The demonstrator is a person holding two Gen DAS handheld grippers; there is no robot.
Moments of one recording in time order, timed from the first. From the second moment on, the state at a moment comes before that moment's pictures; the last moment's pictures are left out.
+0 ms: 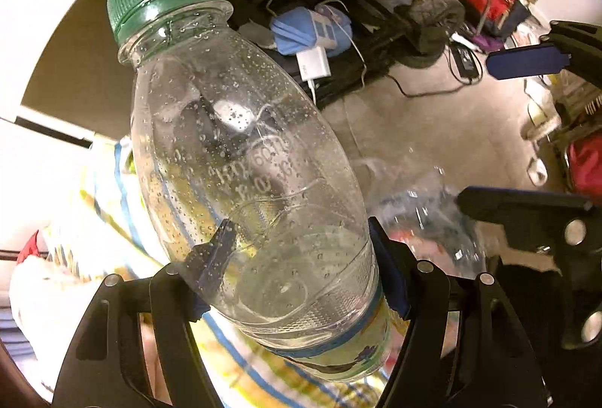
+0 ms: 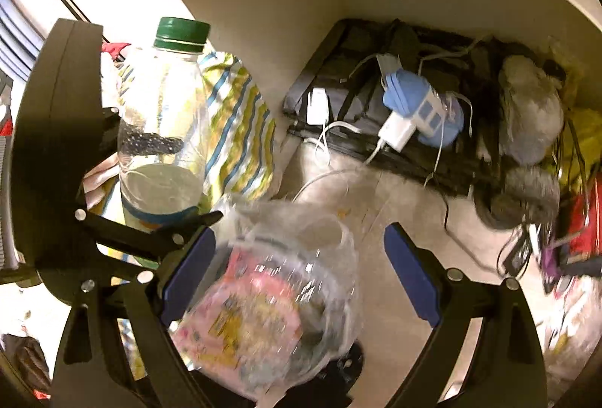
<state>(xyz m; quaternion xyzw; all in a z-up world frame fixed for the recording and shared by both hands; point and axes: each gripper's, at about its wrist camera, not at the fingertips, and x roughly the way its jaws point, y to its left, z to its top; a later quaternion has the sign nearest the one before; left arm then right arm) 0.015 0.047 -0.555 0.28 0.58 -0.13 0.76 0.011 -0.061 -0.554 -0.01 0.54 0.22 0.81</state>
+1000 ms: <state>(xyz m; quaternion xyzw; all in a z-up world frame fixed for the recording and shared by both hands) -0.076 0.058 -0.717 0.17 0.70 -0.11 0.69 -0.046 -0.054 -0.677 -0.08 0.62 0.23 0.74</state>
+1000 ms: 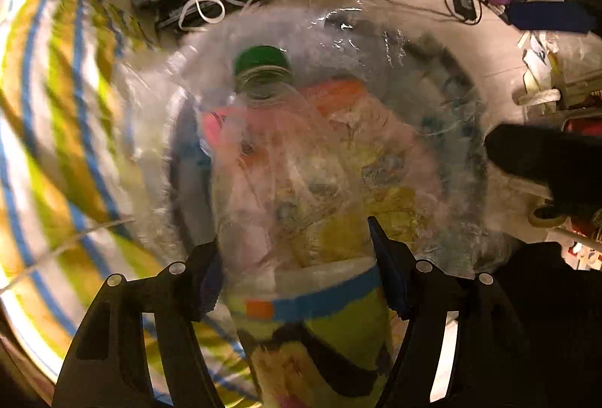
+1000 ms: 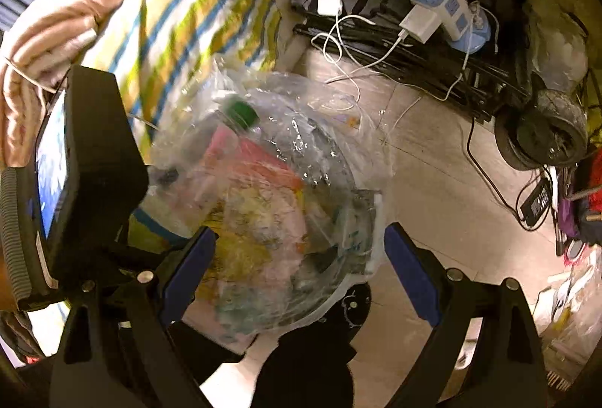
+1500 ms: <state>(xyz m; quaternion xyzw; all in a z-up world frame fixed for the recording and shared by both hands) -0.074 0.067 -0.741 0.17 0.71 -0.10 0.68 -0.034 -0.061 -0.697 -0.11 0.62 0.24 0.73</state>
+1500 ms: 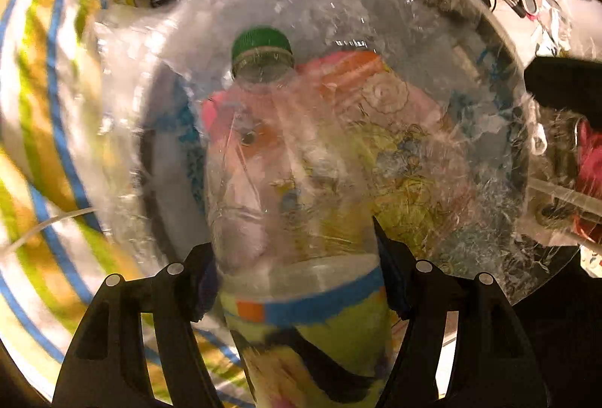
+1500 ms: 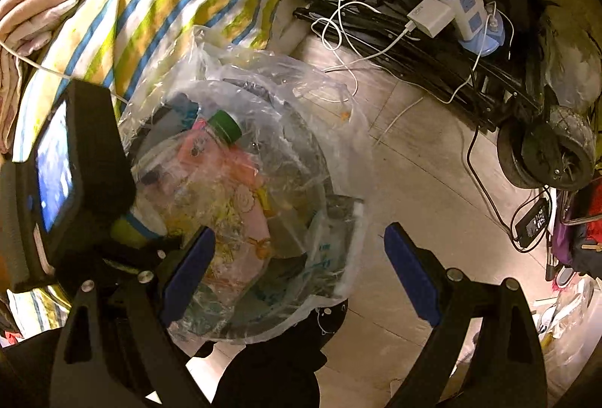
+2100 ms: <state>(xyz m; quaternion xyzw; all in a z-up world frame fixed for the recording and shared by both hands) -0.094 0.070 -0.618 0.15 0.66 -0.08 0.73 -0.056 -0.060 -0.593 -0.06 0.59 0.22 0.77</state>
